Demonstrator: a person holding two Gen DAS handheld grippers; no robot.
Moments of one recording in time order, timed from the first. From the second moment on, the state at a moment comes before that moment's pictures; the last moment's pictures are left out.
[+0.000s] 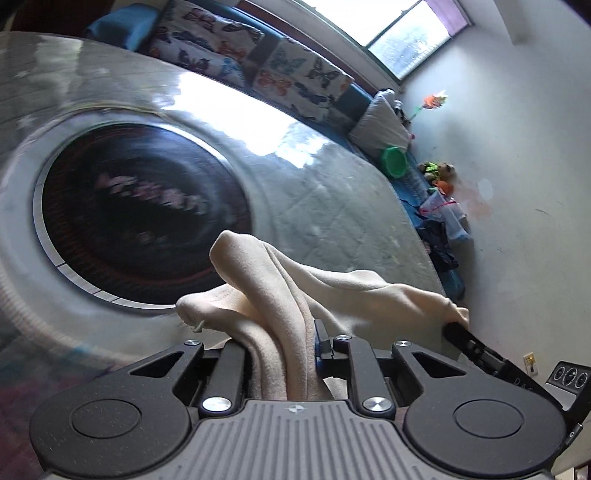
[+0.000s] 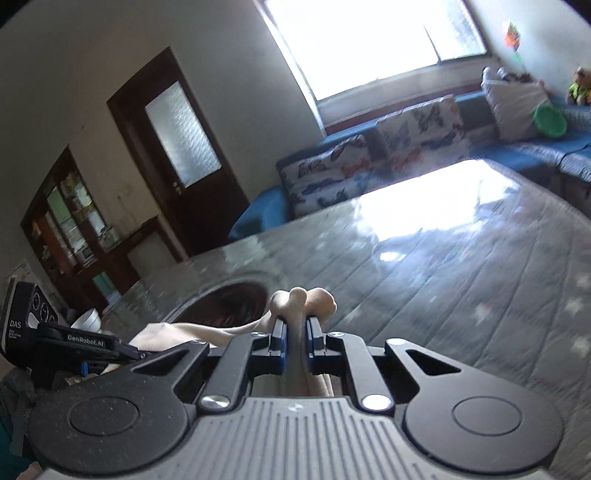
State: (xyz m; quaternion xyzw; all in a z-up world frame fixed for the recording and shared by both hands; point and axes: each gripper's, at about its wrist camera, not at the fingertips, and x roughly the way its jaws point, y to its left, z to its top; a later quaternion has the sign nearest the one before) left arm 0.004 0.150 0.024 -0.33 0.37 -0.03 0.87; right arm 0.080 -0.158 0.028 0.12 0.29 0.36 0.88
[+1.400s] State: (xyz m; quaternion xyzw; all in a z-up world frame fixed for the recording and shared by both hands) left arm 0.167 0.005 0.048 -0.20 0.40 -0.09 0.89; right arm 0.164 -0.251 0.048 0.10 0.24 0.21 0.94
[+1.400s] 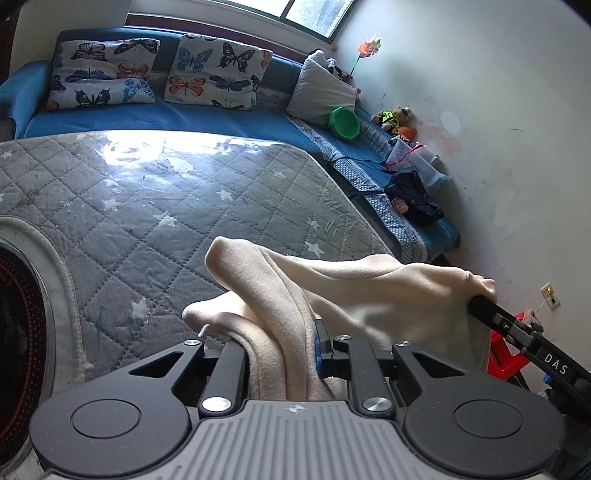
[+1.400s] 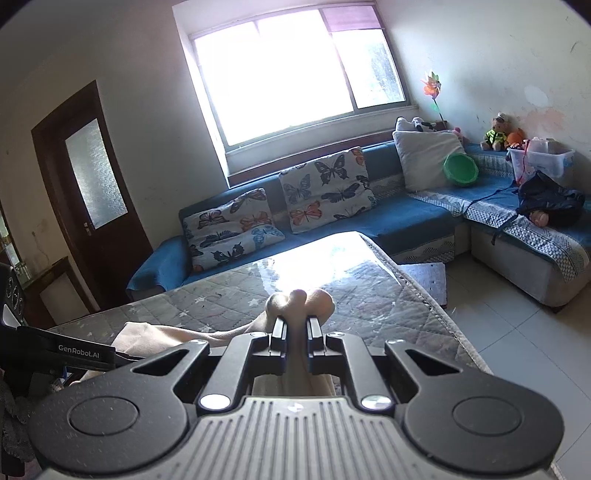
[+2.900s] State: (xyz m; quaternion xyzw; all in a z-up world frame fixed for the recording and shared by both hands) left arm 0.153 0.013 -0.007 -0.19 0.45 -0.07 0.87; right arm 0.183 -0.255 -0.036 0.06 0.34 0.14 0.93
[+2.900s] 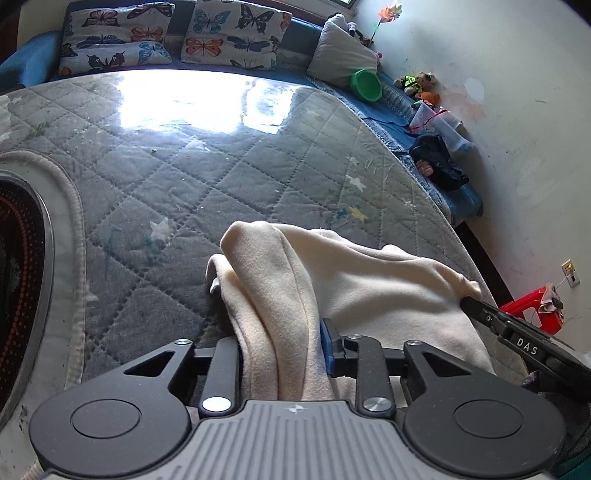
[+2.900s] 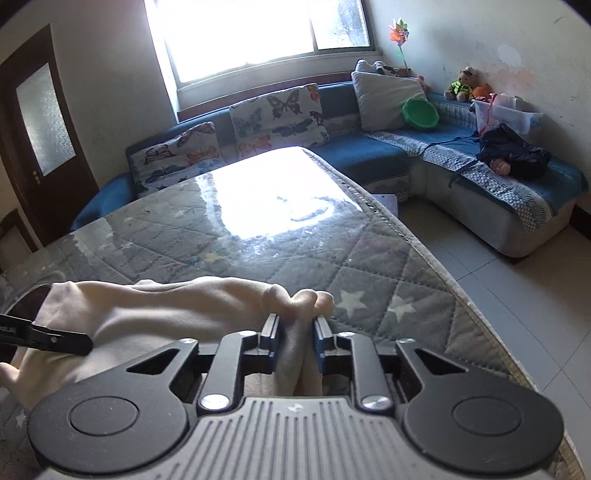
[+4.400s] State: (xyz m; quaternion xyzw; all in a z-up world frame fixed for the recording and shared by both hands) left arm 0.112 0.031 -0.005 -0.13 0.42 0.04 0.90; right arm 0.107 -0.189 -0.024 -0.05 0.29 0.17 0.94
